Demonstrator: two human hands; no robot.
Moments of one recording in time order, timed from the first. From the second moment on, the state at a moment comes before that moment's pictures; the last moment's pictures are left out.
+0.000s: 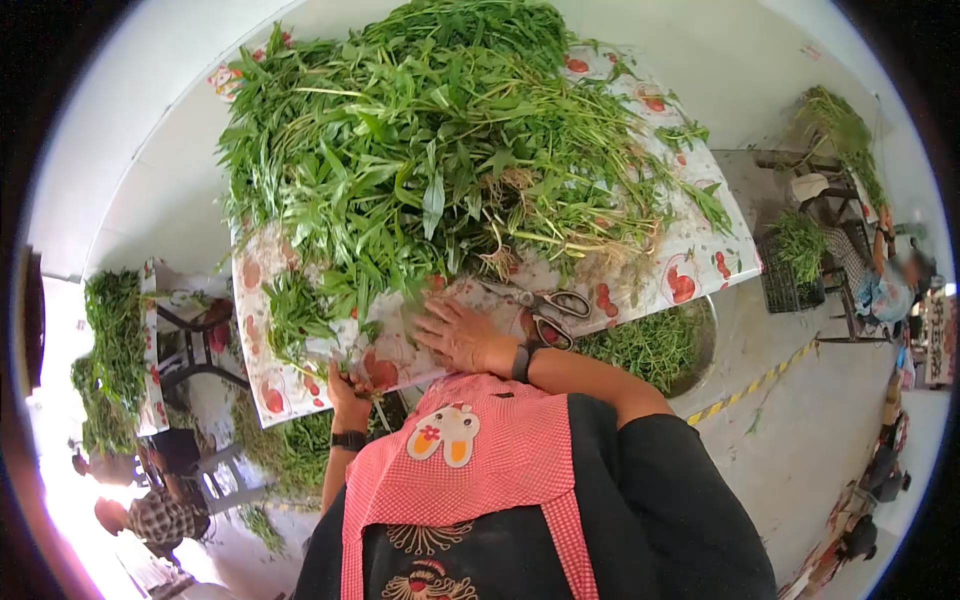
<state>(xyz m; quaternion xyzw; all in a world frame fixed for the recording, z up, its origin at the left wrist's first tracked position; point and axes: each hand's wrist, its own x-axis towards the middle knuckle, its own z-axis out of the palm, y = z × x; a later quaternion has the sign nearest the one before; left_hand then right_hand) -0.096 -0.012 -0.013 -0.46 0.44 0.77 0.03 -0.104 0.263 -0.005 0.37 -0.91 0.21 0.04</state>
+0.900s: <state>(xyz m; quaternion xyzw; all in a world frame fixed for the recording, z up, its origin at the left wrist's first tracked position) -0.100 -0.014 -0.011 -0.47 0.50 0.73 0.06 -0.059 0.438 0.067 -0.09 -0.88 0.41 0.21</state>
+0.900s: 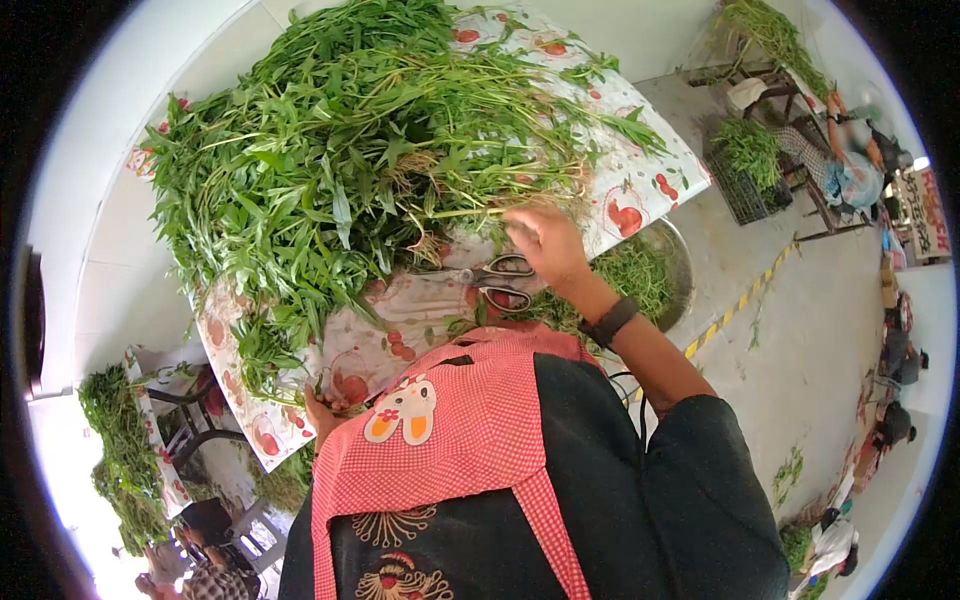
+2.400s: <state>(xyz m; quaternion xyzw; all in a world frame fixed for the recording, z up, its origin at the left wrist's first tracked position) -0.104 0.010 0.013 -0.50 0.51 0.69 0.07 -0.291 0.323 0.091 0.16 -0.93 0.30 0.15</state>
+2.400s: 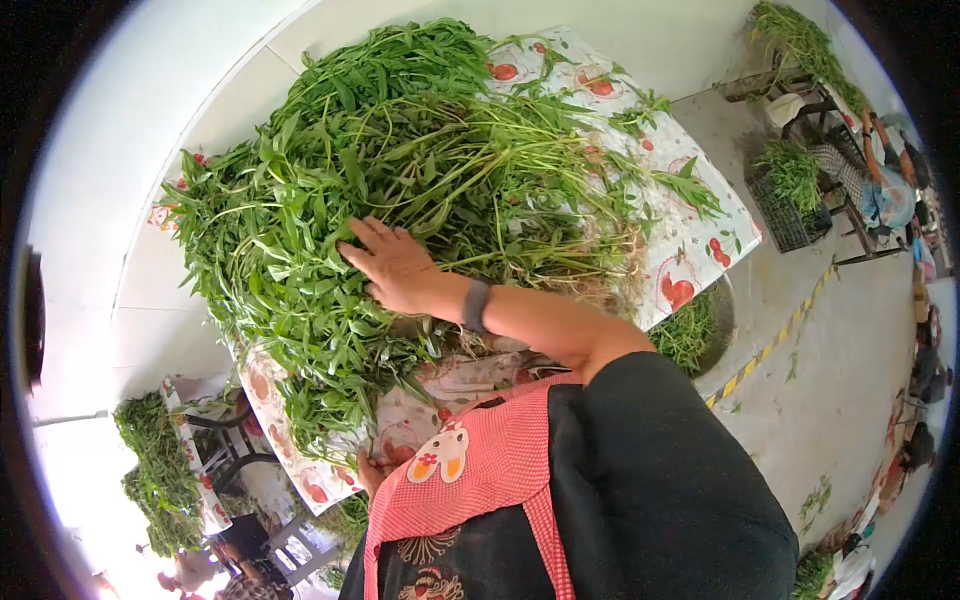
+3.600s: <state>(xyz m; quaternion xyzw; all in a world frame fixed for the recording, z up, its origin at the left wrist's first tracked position) -0.107 0.082 0.058 -0.31 0.50 0.79 0.16 -0.120 0.363 0.129 -0.03 -0.51 0.78 -0.35</state>
